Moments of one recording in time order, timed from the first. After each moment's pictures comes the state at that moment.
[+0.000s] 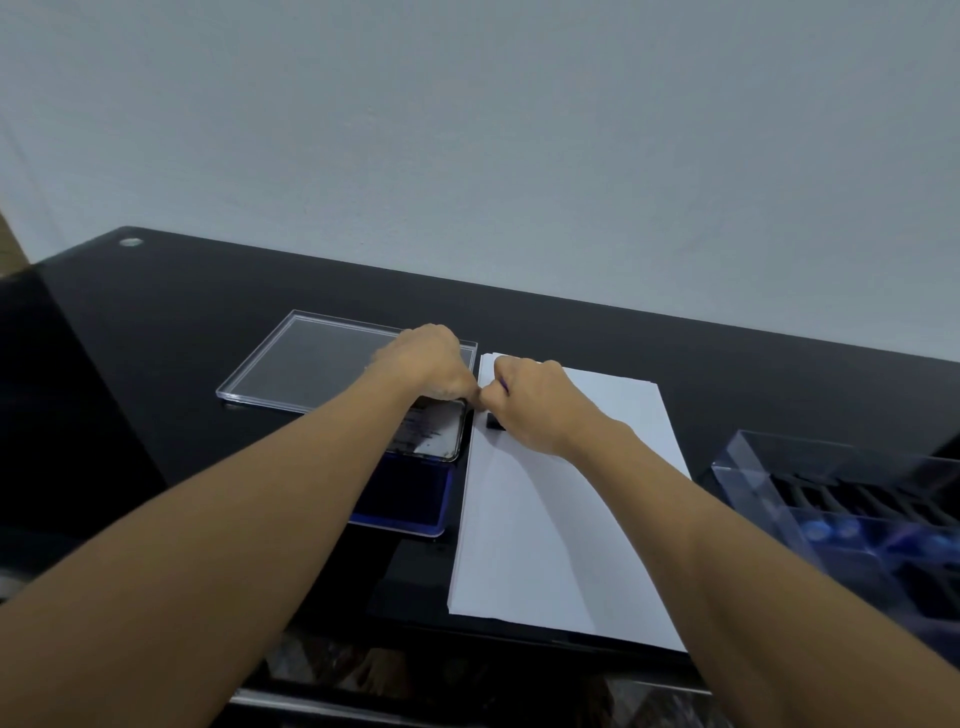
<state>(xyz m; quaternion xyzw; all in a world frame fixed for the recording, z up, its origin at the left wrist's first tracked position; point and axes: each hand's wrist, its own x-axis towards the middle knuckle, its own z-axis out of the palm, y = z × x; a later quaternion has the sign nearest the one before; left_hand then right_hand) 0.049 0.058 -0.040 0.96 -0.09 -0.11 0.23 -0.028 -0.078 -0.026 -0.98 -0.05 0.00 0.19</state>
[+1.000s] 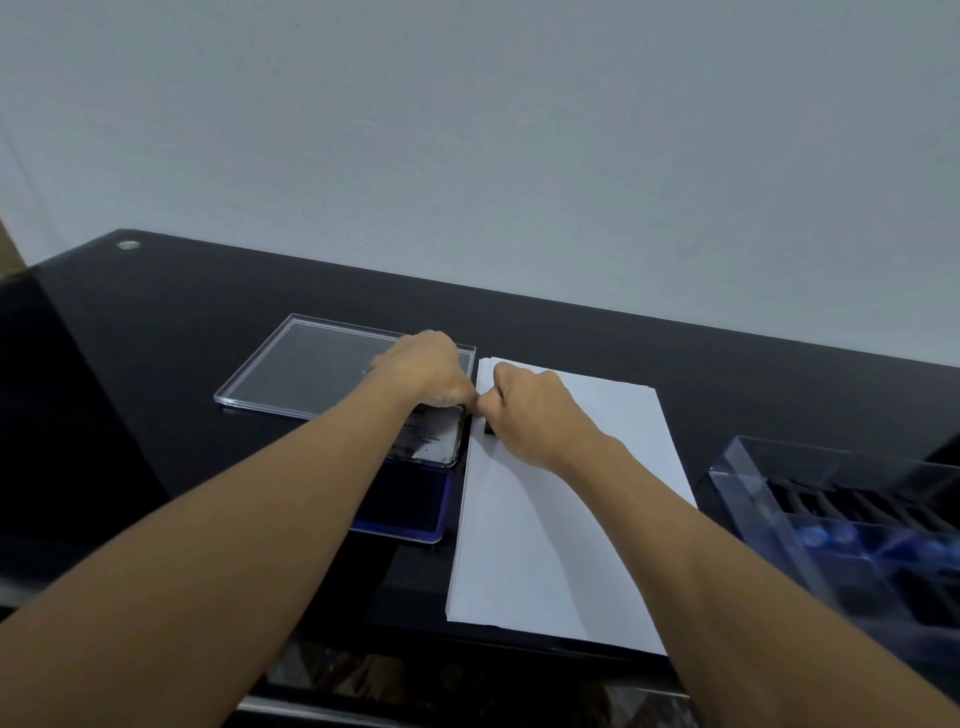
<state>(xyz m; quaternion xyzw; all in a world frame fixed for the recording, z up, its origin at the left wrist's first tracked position) 0.042 0.058 -0.035 0.97 -0.09 -0.11 0.20 -0.023 -0.078 -0.042 -0.98 -0.03 -0.01 0.20</state>
